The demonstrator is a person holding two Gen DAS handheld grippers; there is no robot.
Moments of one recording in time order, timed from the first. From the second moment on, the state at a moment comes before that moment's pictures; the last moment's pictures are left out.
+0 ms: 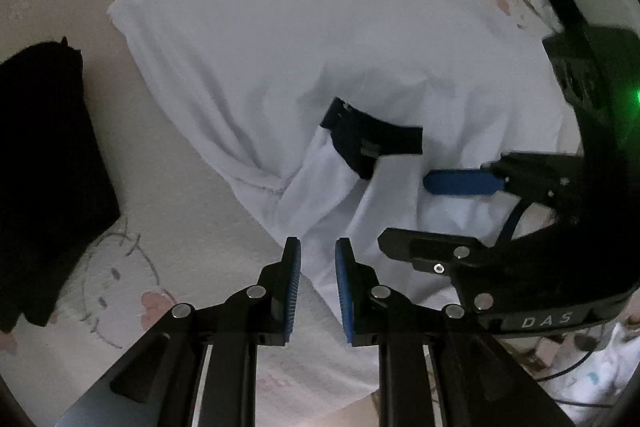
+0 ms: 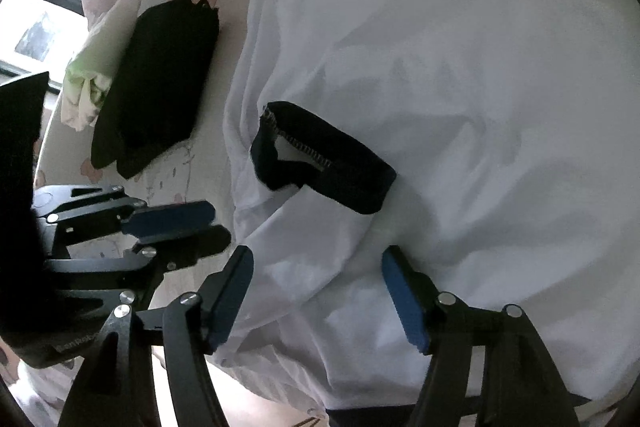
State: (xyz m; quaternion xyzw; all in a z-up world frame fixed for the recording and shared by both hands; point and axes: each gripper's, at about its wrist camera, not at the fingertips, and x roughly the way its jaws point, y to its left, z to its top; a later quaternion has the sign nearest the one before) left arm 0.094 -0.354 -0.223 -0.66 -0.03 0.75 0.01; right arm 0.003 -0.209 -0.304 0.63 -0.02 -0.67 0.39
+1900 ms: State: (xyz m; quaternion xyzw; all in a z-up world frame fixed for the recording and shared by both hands) left arm 0.028 -0.358 -0.239 -0.61 -0.10 0.78 0.07; right arm -0.017 -0.173 -0.315 0.62 -0.11 -0.70 0.35
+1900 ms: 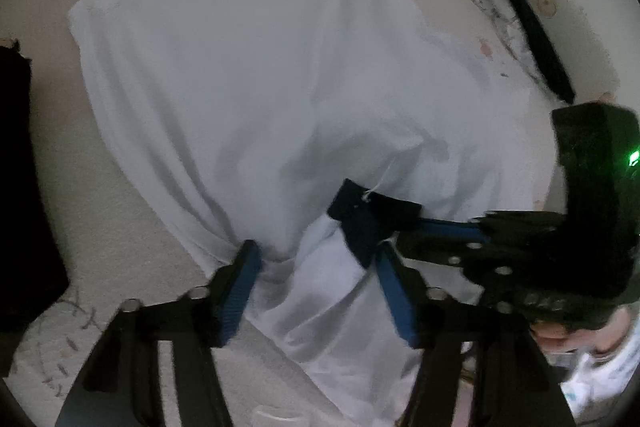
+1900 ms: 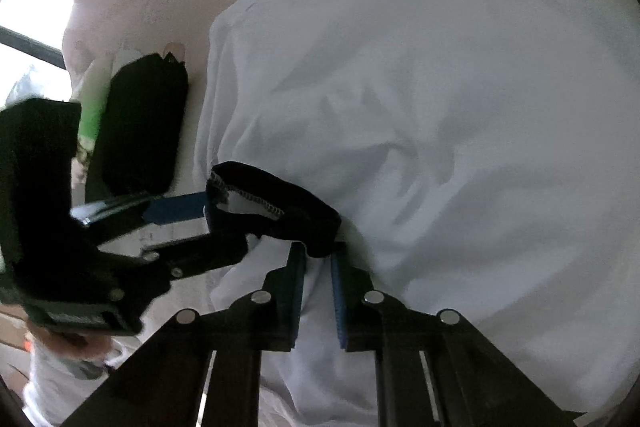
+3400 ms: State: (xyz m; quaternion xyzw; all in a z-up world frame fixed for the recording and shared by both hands) left arm 0.080 -0.393 -0.246 -0.50 -0.24 0.83 0.04; right arm 0.012 -0.164 -0.308 0.62 -0.18 -0.68 0.35
